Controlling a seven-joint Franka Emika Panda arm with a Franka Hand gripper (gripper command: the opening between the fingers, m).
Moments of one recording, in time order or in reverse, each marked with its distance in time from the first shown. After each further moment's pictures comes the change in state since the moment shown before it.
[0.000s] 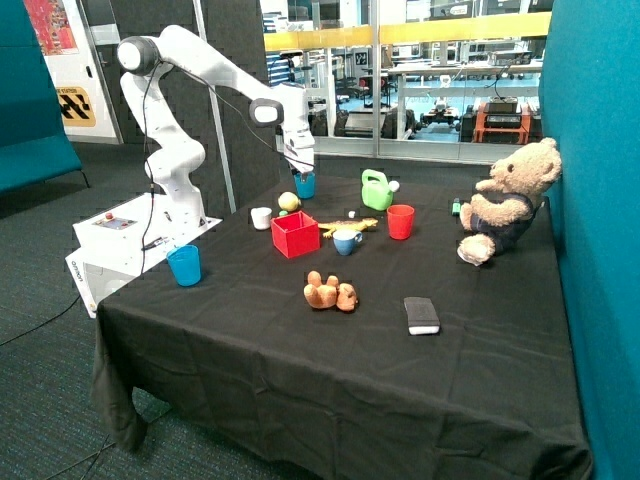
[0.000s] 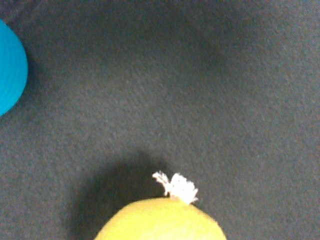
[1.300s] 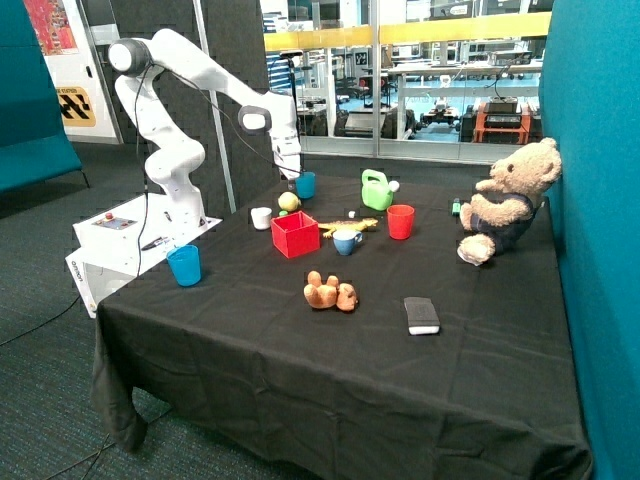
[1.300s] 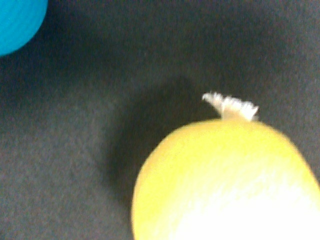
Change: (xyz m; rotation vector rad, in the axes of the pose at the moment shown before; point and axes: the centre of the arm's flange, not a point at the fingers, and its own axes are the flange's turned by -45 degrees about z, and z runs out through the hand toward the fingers) arm -0.038 -0.025 0.019 0.001 -0.005 0.050
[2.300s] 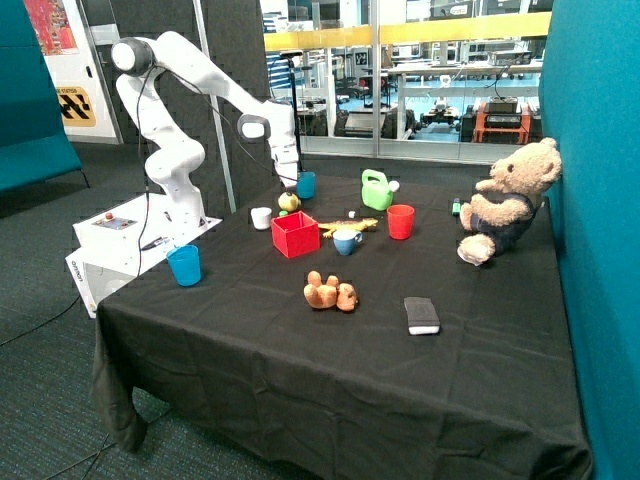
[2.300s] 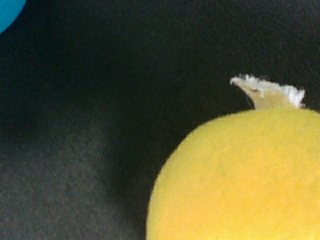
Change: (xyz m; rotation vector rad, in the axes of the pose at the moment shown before) arm 0.001 -0.006 0.028 0.004 0.005 0.048
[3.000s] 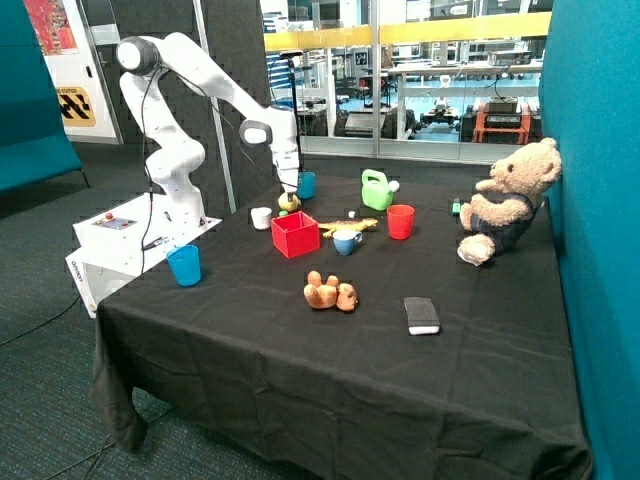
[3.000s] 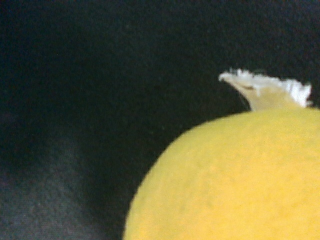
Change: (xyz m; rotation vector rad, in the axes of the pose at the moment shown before) arm 0.000 0.005 0.018 0.003 -0.010 0.046
